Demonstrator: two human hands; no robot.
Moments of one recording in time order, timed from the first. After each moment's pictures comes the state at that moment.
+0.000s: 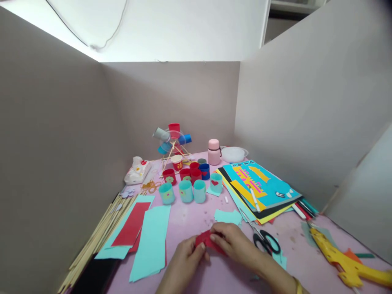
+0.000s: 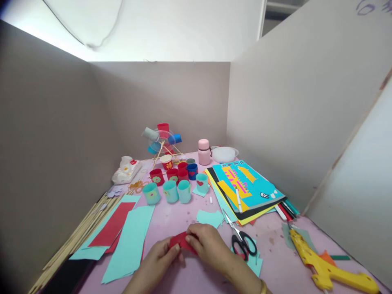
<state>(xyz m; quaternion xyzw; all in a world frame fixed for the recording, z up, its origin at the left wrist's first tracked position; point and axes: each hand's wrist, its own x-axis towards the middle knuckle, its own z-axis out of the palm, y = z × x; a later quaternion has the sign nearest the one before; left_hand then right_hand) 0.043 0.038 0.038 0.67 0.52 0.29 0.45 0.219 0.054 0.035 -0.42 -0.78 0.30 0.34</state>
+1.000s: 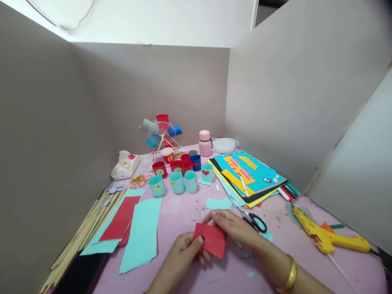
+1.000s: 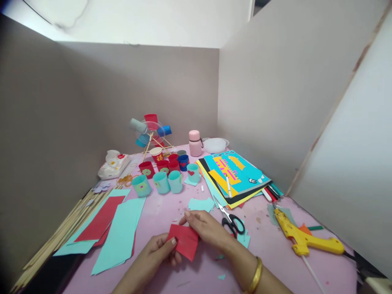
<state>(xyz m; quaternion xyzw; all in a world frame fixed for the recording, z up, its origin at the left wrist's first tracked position) 0.058 0.025 0.033 0.56 0.44 0.31 0.63 0.234 0.046 0.039 -0.41 -0.58 0.60 0.38</state>
